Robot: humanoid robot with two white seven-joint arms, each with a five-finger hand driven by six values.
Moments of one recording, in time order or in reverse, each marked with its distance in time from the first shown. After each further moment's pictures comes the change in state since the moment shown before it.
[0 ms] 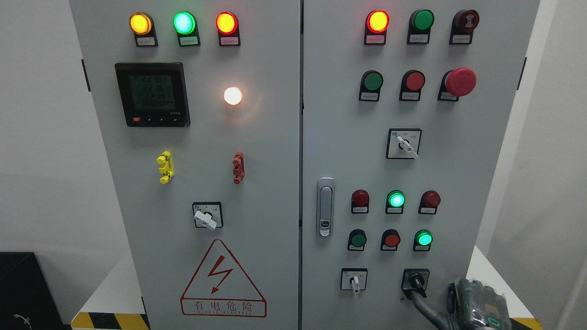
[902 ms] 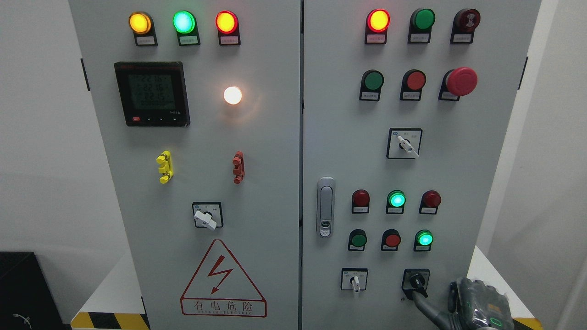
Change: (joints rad) left arm 0.000 0.000 0.000 0.000 0.000 0.000 0.000; right arm 0.004 -0.001 -0.006 -0.017 -0.005 0.000 -0.001
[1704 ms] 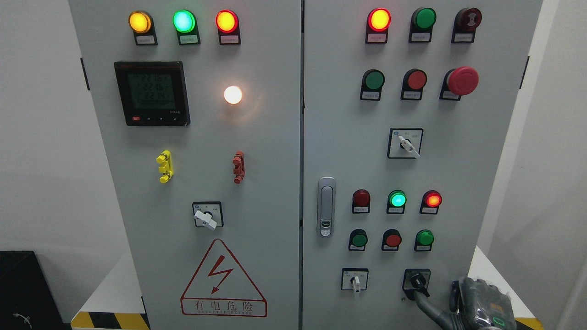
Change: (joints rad) left arm 0.000 0.000 0.000 0.000 0.000 0.000 0.000; right arm 0.000 0.000 -0.015 -0.012 -0.002 -0.006 0.005
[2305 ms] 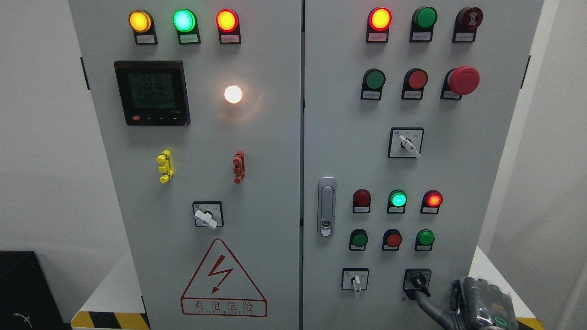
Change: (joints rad) left arm 0.000 0.000 0.000 0.000 0.000 0.000 0.000; right arm 0.000 0.000 -0.007 -0.008 -0.017 -0.001 0.001
